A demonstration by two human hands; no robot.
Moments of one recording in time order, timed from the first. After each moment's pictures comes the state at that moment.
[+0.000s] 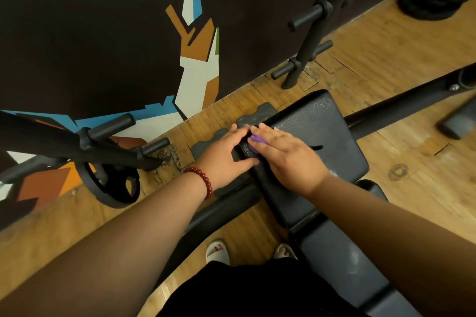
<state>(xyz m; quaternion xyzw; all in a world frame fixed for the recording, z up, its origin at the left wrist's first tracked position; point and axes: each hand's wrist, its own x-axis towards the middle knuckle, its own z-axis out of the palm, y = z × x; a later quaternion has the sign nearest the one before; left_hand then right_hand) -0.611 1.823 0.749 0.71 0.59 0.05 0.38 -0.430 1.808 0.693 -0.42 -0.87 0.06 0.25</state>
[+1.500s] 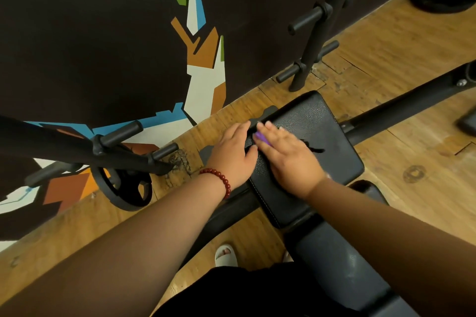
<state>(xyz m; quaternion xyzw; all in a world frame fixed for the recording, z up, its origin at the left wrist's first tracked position) -0.564 1.817 0.755 0.73 0.63 0.06 0.26 -0.410 1.807 0.674 -0.45 -0.85 0.01 0.28</state>
